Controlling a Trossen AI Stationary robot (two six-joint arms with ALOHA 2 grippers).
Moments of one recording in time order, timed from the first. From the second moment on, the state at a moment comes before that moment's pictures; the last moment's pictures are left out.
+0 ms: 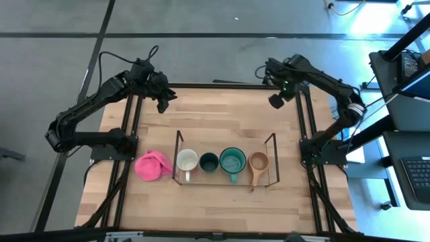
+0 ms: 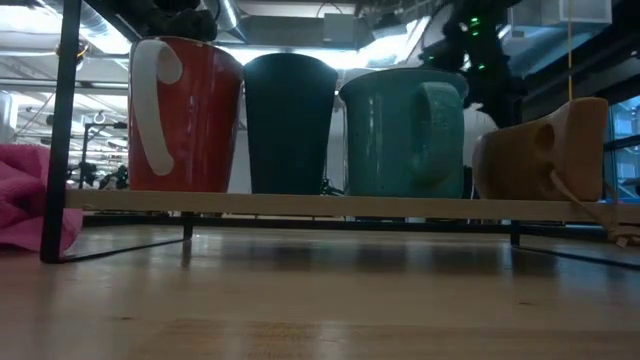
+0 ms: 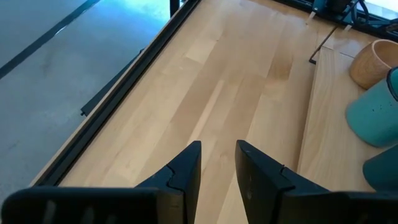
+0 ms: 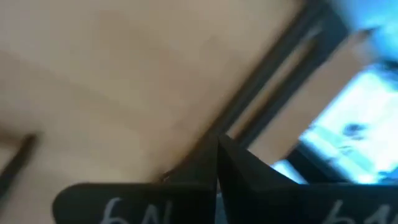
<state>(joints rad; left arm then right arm) 0.80 1.04 1.01 -0.70 0.35 0.17 -0.78 1.58 1.46 -1.57 0.21 0.21</state>
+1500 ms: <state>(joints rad) 0.78 1.10 1.01 -0.69 0.36 0.16 -0.25 0.70 0.44 -0.80 -0.46 1.65</state>
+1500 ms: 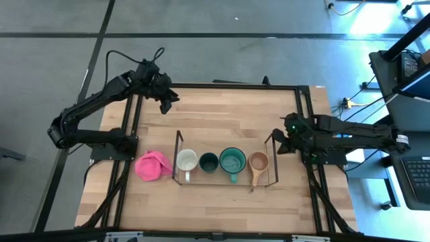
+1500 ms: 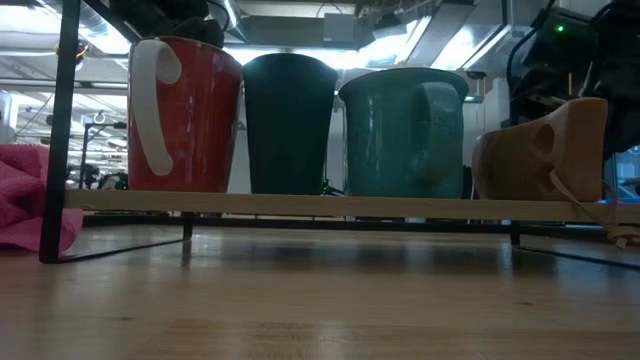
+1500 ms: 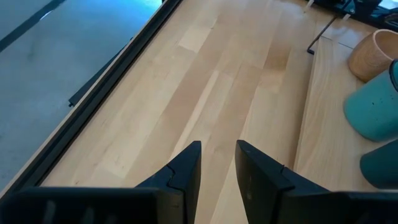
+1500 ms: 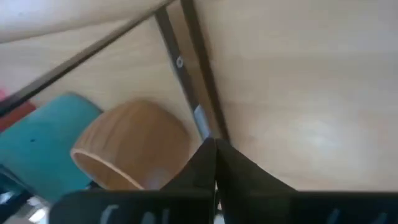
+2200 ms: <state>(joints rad) 0.78 1.10 1.01 -0.69 0.36 0.21 -0.05 0.79 0.42 -0.44 -0.34 1.92</state>
